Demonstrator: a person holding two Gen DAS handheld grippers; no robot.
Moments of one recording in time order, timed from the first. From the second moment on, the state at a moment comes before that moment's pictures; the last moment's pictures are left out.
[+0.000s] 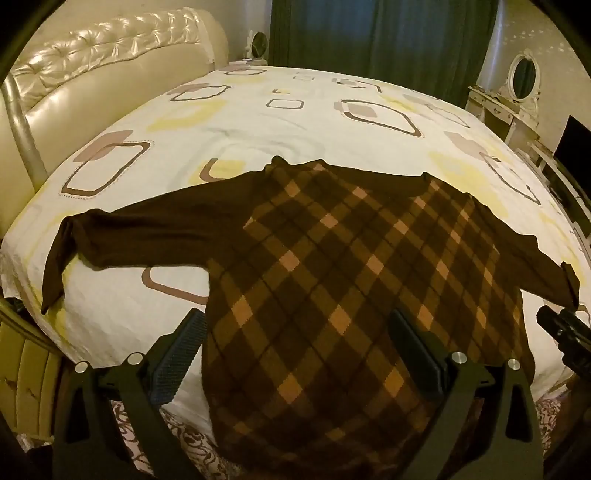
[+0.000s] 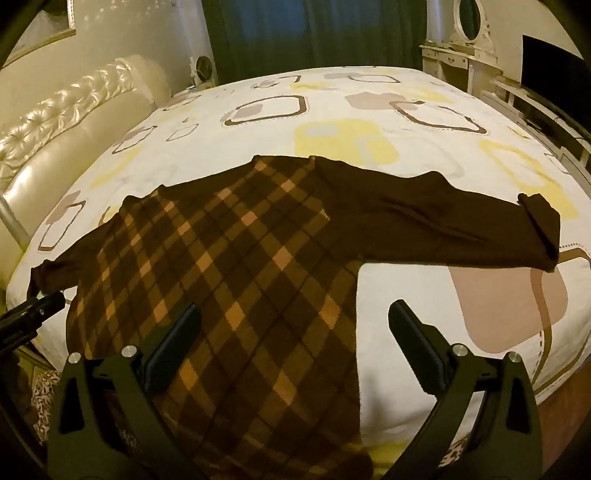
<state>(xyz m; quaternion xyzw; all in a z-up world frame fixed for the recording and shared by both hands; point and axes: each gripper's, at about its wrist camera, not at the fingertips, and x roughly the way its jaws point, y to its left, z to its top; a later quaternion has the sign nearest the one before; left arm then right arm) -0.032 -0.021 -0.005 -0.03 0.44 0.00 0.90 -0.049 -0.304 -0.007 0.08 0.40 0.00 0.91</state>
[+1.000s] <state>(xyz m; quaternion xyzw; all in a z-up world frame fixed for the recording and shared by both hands) -0.035 -0.025 -0.003 -0.03 0.44 0.00 0.90 -0.049 -0.300 -0.011 0.08 0.41 0.00 0.91</state>
